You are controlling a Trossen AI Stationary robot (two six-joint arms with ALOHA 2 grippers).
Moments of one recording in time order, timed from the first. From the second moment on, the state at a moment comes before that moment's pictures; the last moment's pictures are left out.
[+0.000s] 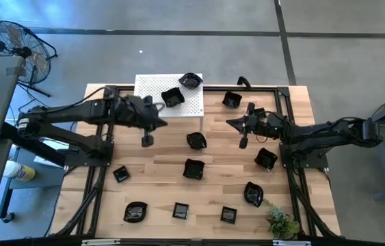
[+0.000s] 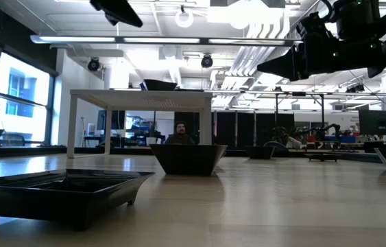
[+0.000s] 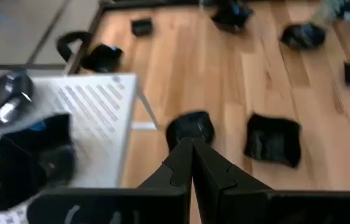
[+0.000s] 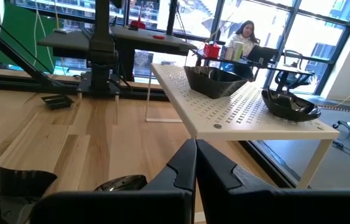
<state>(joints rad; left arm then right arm) 0.07 1.07 1.13 -0.68 -0.10 0.10 -0.26 1.05 0.23 0.80 -0.01 -0.16</state>
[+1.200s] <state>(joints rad) -0.39 1.08 0.75 -0.95 -0.08 -0.75 -0.26 1.05 0.23 0.80 -0.01 -0.16</state>
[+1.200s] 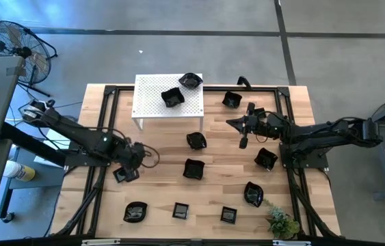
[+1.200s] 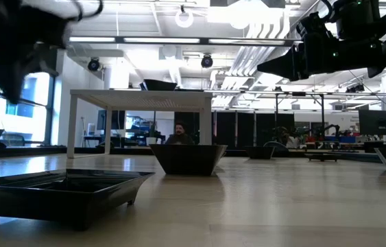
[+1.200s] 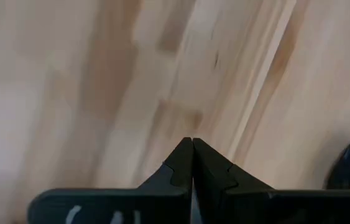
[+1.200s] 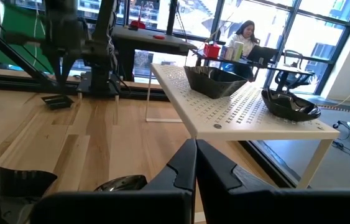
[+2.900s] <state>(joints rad) -0.39 1.37 0.69 -0.97 0.14 -0.23 -0.26 1.05 0.23 0.79 -0.01 -0.16</state>
